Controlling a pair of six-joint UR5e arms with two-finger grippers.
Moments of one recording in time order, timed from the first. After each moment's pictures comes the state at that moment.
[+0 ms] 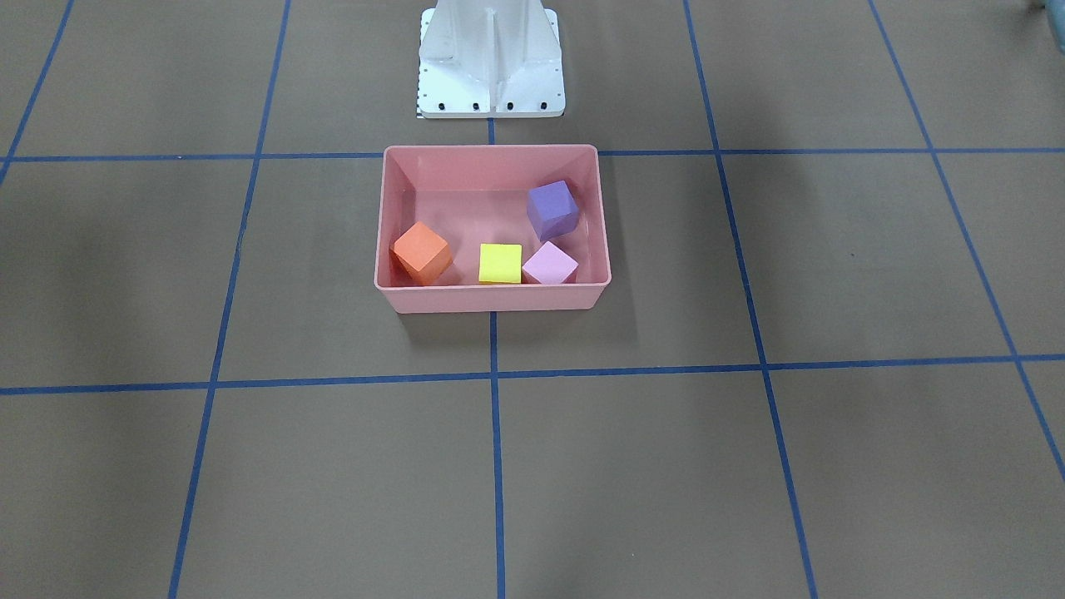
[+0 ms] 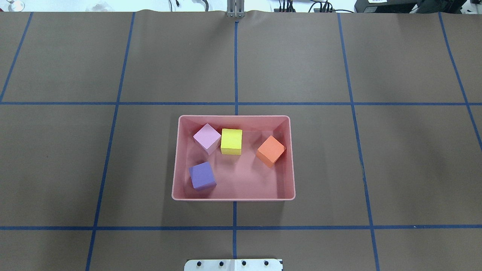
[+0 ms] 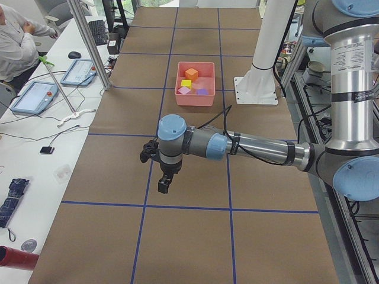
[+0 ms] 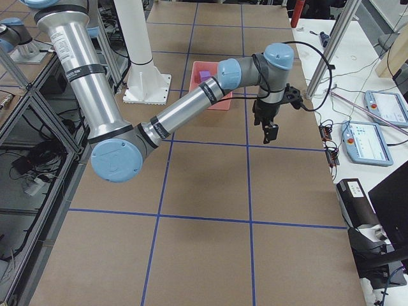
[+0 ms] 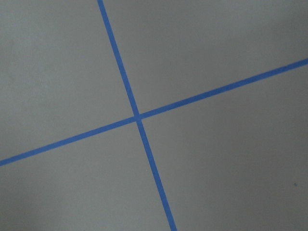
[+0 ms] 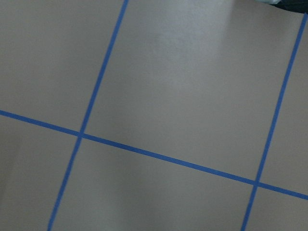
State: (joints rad) left arm -1.49 -1.43 -1.84 -1.60 -2.26 0.18; right arm 1.49 -1.23 1.80 -2.03 2.29 -0.19
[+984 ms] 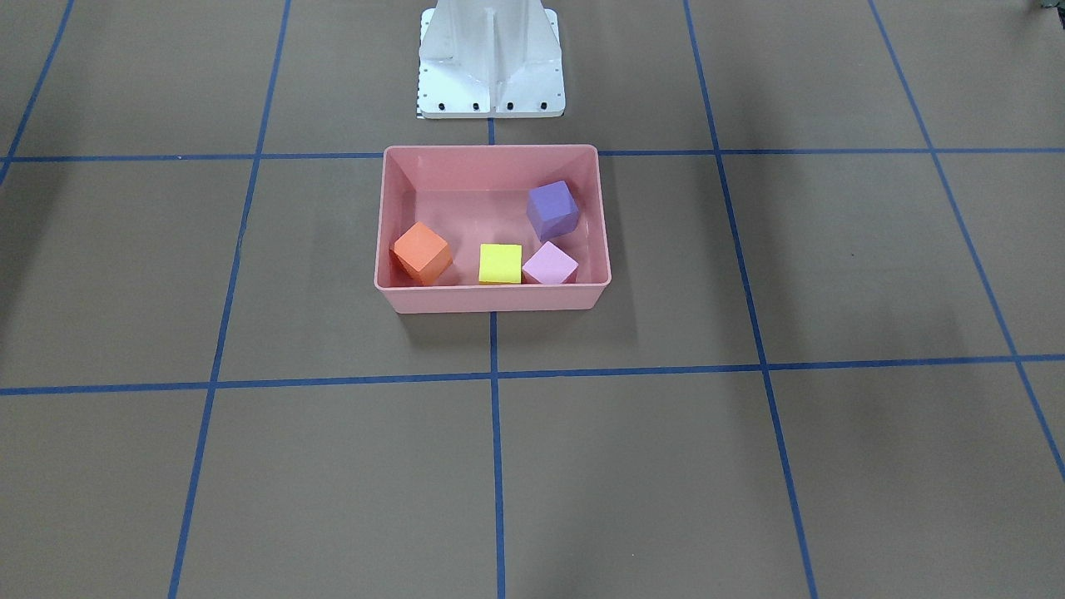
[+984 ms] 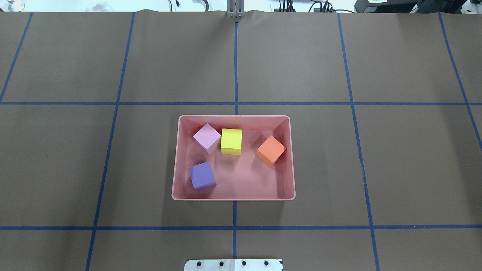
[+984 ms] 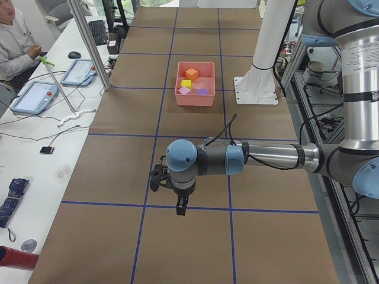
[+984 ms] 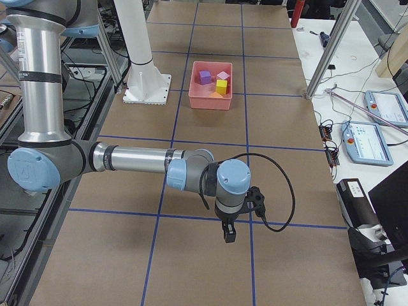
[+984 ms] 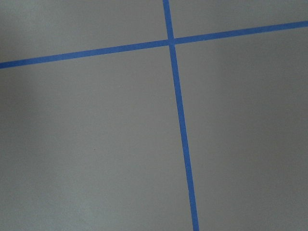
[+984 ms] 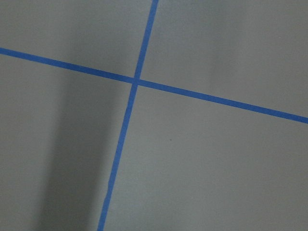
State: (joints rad) left arm -1.64 -1.40 -1.81 -1.45 -2.37 0.21; right arm 1.69 -1.60 1.59 -1.66 2.28 -0.30
